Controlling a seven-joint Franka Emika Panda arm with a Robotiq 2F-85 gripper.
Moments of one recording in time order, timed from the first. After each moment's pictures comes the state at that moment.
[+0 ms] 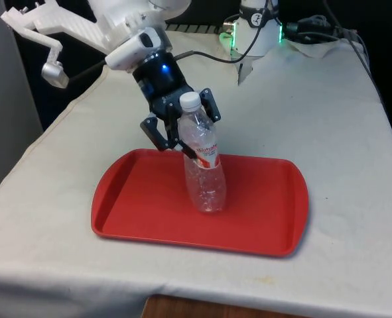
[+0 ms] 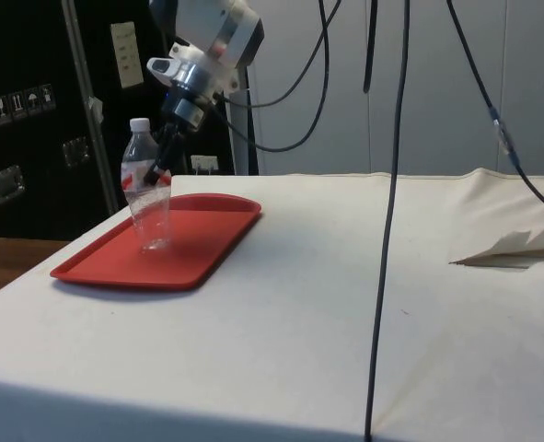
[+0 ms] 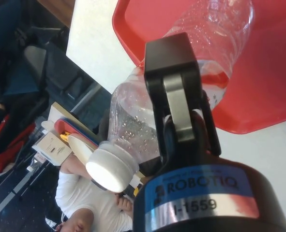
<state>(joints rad) 0.13 0.74 -0.46 -1.59 1.25 2.16 -1.78</state>
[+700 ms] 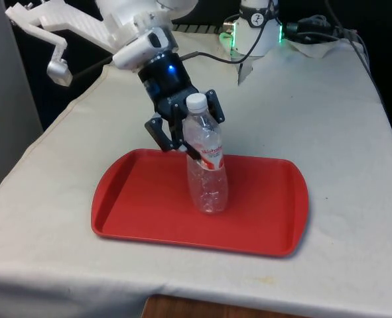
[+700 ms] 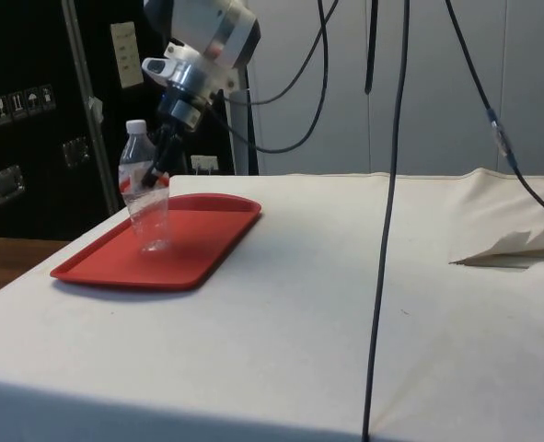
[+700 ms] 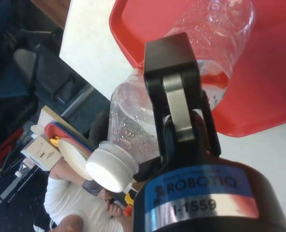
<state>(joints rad) 0.15 0.74 -0.47 -1.59 1.23 2.18 -1.79</state>
